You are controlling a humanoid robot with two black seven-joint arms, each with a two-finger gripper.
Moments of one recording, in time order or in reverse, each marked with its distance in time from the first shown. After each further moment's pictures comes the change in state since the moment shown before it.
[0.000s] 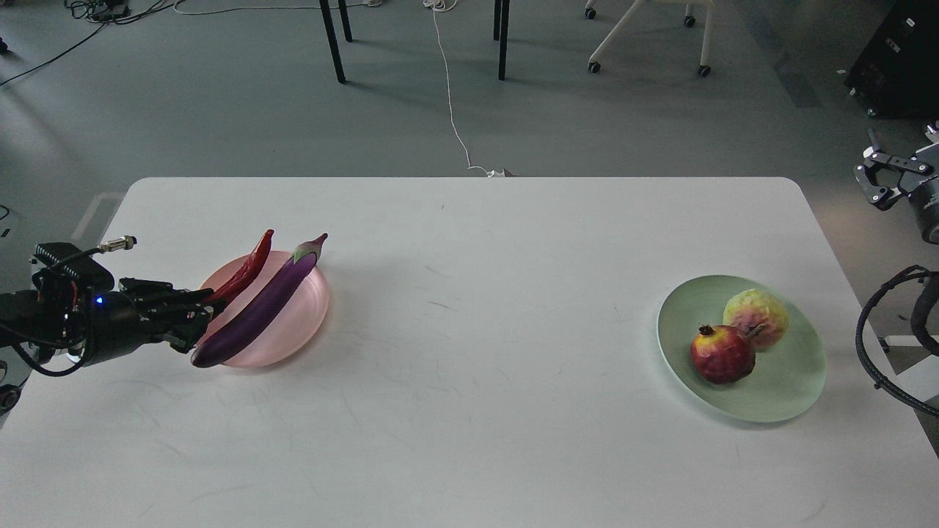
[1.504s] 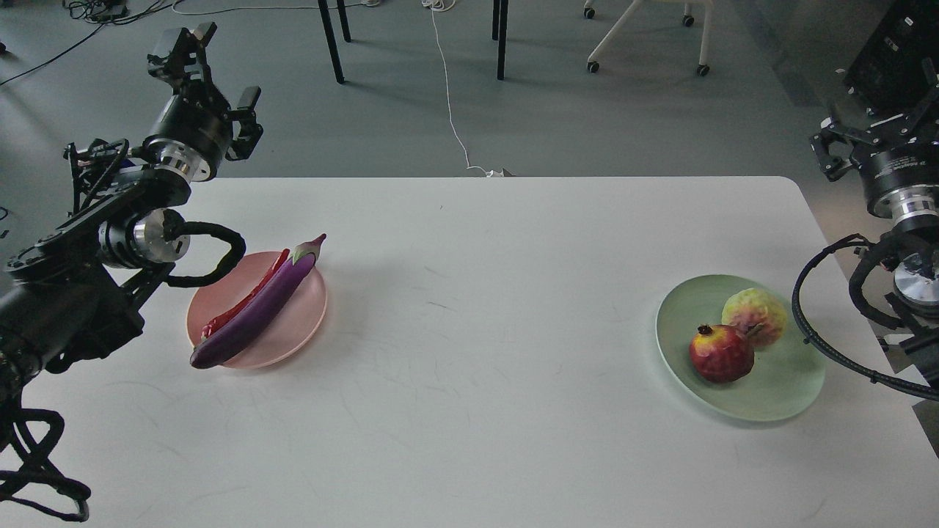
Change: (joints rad) left arm -0.121 -0.498 -0.507 0.324 -1.854 -0.323 0.041; right arm 0.074 0.212 0.152 -0.118 0.009 -0.003 -0.077
